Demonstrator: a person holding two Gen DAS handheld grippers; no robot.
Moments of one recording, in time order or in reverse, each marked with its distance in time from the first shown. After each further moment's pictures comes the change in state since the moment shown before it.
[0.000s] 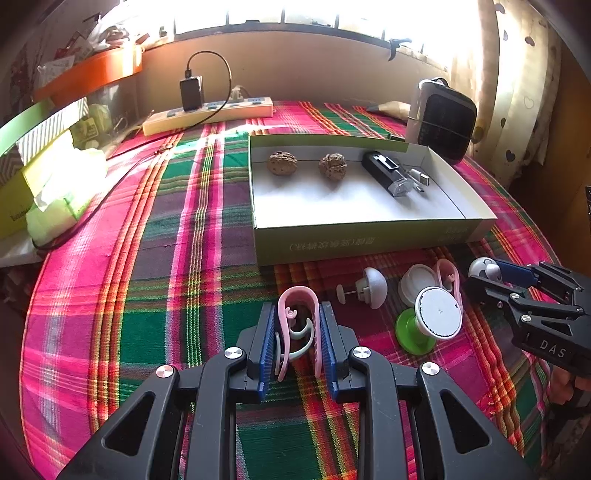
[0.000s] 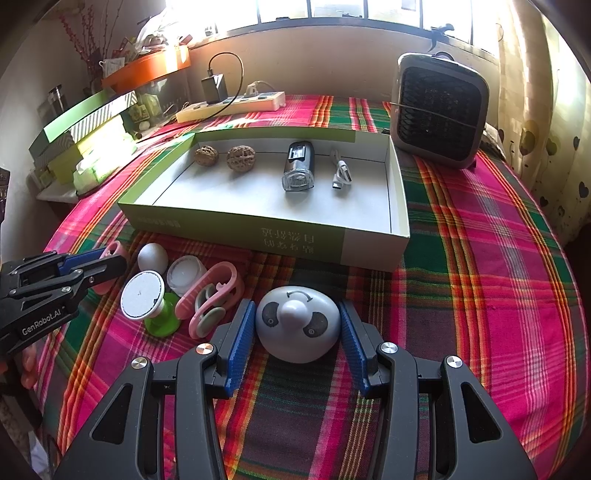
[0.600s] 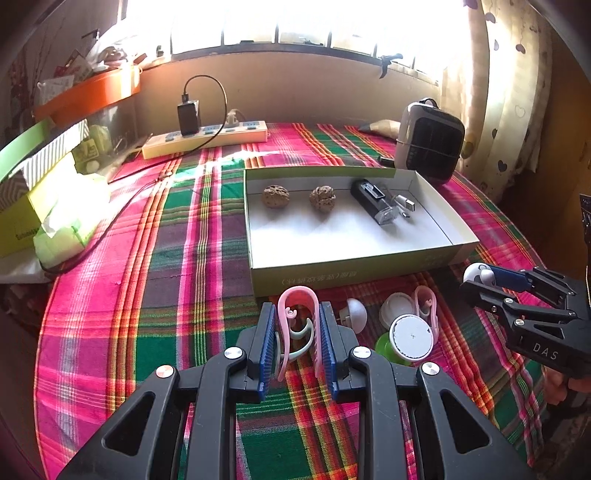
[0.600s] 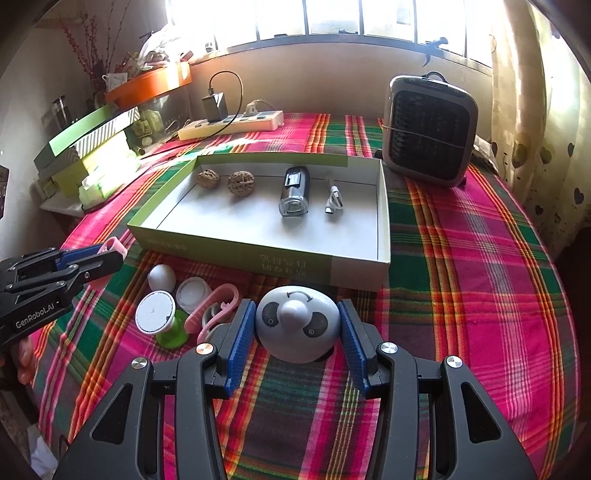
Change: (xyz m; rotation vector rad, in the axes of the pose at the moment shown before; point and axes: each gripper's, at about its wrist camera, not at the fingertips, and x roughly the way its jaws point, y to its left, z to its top) left arm -0.020 -0.005 0.017 0.014 -0.049 -0.011; right arm -0.017 -0.003 0.009 0.002 -0.052 0.000
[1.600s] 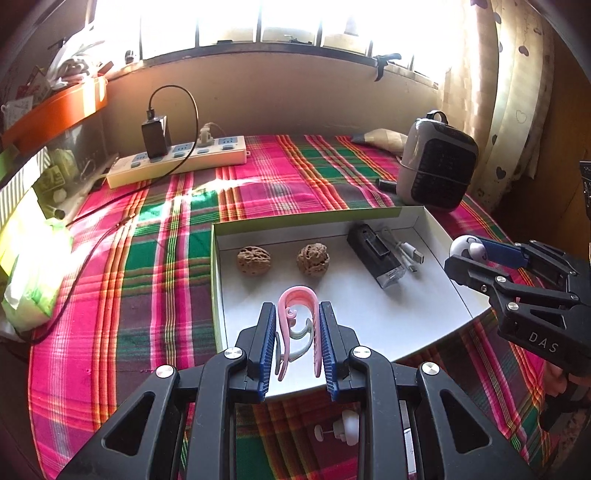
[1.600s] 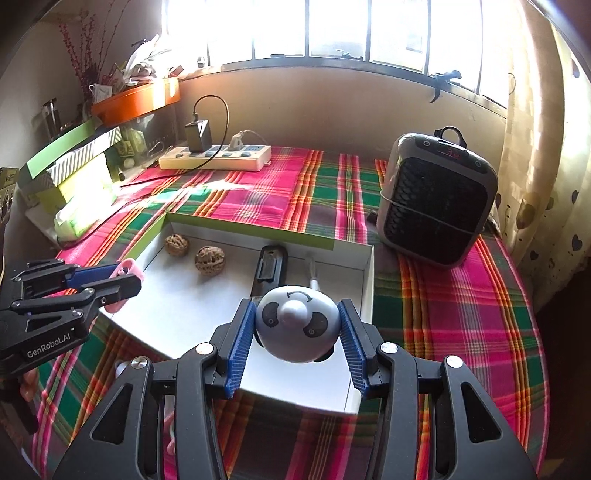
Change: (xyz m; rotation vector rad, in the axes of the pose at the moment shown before) left arm 0.049 -0.007 0.067 0.023 0.012 -0.040; right arm 0.029 -0.011 0.074 -0.060 -0.054 -0.058
